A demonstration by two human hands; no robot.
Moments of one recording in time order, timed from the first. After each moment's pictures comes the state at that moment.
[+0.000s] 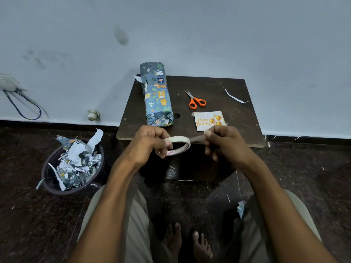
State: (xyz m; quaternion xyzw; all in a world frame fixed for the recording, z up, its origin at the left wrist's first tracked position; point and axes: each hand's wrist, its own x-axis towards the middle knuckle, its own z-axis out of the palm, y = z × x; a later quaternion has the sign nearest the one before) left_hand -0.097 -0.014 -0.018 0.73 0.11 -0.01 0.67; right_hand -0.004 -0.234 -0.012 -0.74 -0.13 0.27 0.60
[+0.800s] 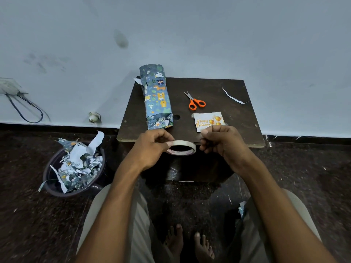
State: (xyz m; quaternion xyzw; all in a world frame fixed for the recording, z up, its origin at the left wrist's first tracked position) left_hand -0.090 -0.015 -0.037 0.84 0.16 0.01 0.51; right_hand -0.008 -0.228 -0.006 -0.66 -0.08 0.31 0.68
